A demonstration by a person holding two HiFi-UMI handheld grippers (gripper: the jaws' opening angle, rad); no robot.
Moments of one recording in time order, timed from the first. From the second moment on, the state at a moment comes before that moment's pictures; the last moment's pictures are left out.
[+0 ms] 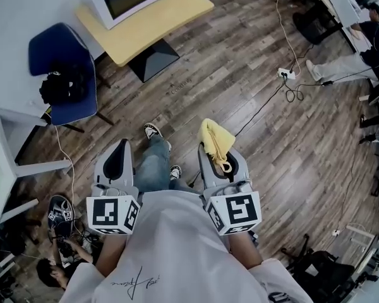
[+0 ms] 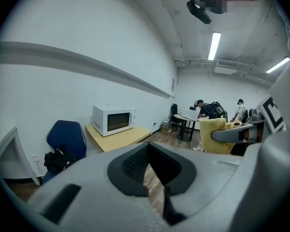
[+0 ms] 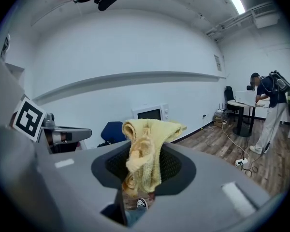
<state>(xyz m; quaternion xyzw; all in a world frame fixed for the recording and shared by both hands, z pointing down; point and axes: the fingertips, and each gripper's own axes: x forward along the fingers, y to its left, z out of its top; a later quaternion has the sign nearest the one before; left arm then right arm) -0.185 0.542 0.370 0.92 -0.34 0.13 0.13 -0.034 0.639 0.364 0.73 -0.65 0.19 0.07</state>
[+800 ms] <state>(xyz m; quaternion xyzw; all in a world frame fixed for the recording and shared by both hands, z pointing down) -0.126 0.344 0.337 0.93 -0.33 0.08 0.13 0.008 0.422 0.341 0.70 -0.69 0.16 0.09</state>
